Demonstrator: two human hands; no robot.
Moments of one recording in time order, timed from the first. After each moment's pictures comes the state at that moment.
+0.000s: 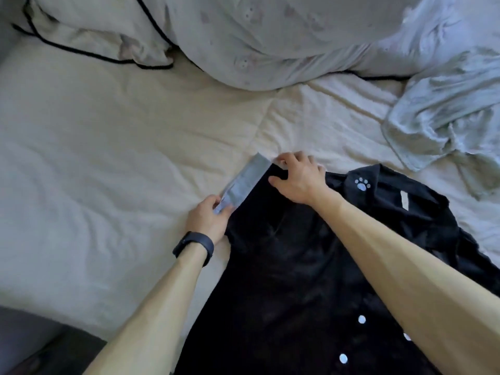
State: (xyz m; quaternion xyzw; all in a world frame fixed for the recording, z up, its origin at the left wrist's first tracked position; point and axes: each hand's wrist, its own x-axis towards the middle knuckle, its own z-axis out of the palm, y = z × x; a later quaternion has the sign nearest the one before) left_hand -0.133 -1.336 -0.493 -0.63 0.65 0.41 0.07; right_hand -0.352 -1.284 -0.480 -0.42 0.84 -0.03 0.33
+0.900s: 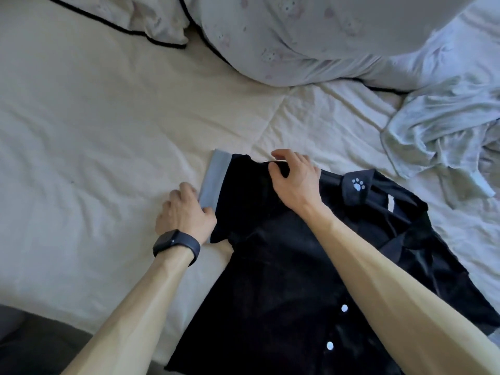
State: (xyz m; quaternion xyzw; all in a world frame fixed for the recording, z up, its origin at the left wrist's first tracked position) left_hand -0.082 -1.353 -0.476 -0.62 0.72 0.28 0.12; right_hand -0.299 -1.290 -0.478 -0.41 0.87 -0.19 0.21
